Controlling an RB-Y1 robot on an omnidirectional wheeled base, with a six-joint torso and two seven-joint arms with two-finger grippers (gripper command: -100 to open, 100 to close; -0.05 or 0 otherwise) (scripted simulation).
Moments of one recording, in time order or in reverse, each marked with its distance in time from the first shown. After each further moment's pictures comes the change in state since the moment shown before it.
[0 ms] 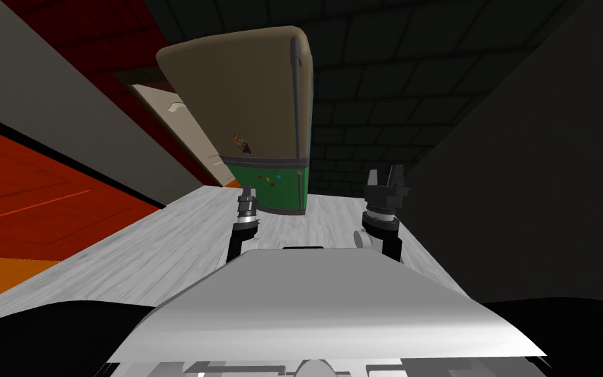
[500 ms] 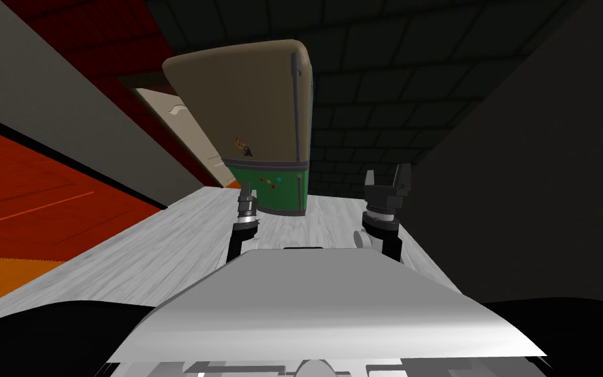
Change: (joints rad) left arm 0.000 0.000 0.000 0.000 0.000 0.000 0.000; right arm 0.000 0.000 0.000 0.000 0.000 0.000 0.000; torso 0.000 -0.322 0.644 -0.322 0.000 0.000
